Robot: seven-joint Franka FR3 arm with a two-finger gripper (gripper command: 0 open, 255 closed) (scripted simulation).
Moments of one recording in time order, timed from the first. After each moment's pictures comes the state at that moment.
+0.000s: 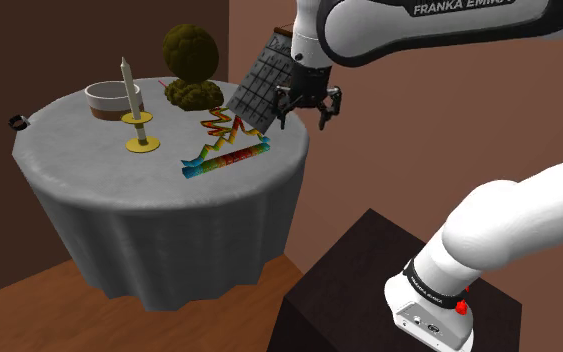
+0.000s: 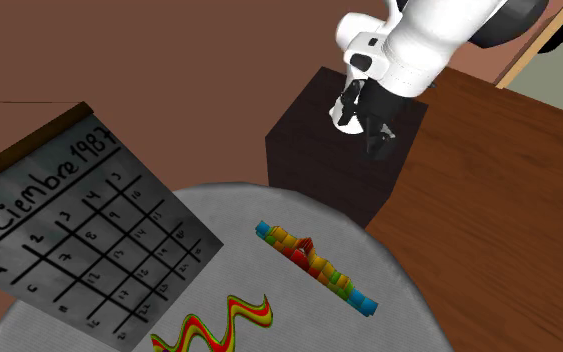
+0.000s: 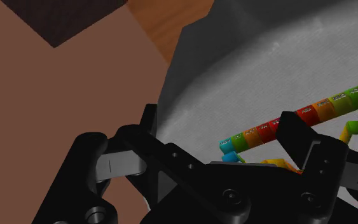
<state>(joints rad) -0.14 -0.49 0.39 -2.30 -0.02 1.89 0.97</state>
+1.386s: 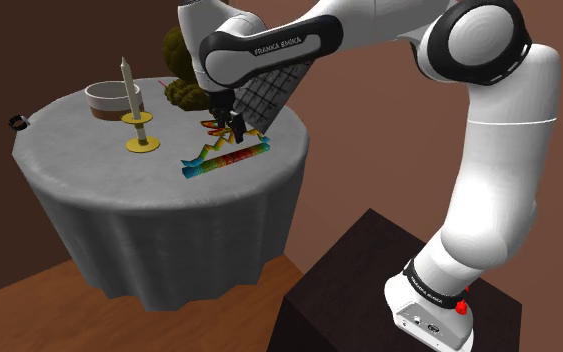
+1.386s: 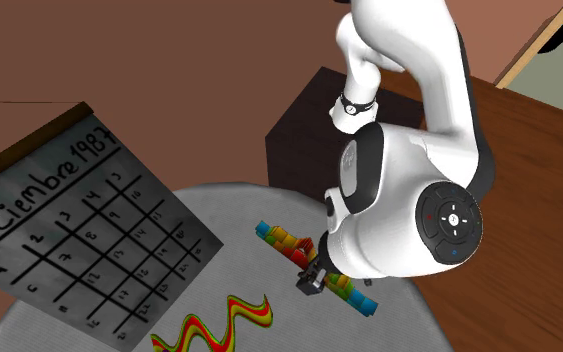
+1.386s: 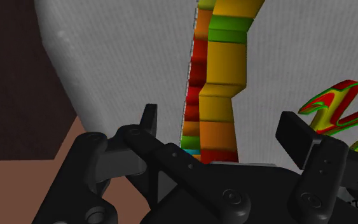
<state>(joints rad) -0.15 0.43 0.55 -1.59 -0.49 1.81 2.18</state>
